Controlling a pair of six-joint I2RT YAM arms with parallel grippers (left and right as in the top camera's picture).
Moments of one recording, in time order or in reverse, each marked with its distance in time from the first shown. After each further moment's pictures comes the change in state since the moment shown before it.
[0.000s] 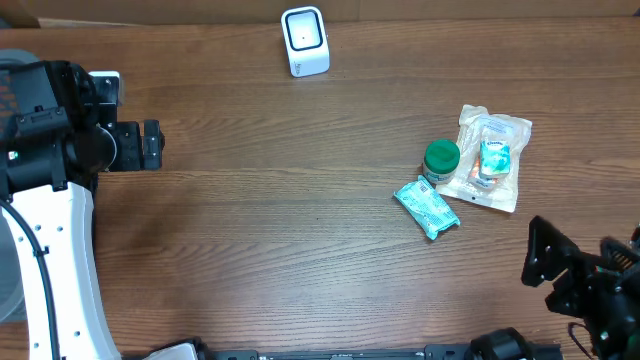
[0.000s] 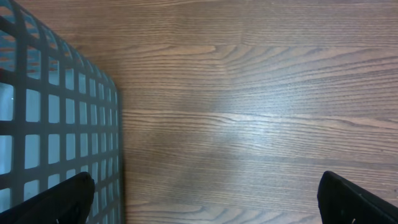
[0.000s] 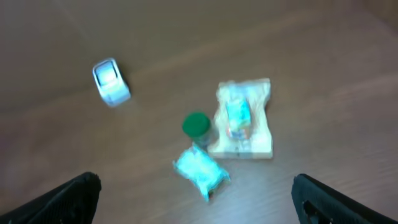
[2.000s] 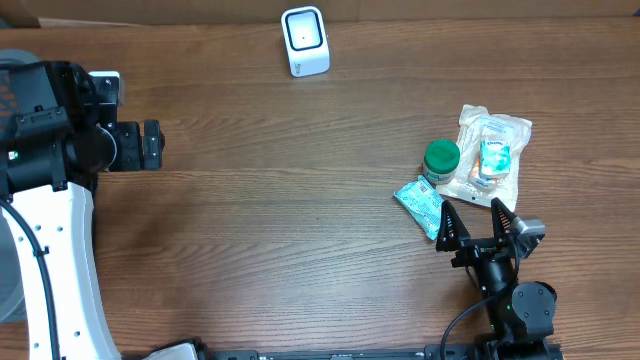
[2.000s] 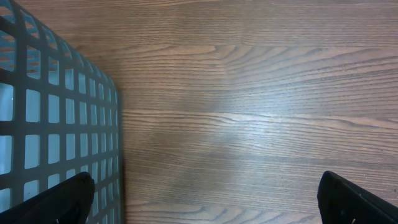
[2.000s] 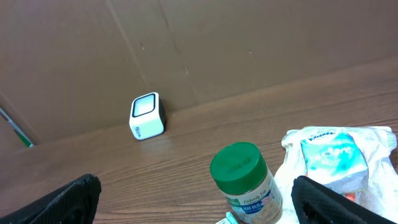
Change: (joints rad) left arm 0.000 0.000 0.000 0.000 0.000 0.000; right arm -0.169 -0.615 -1.434 1.321 -0.326 -0.144
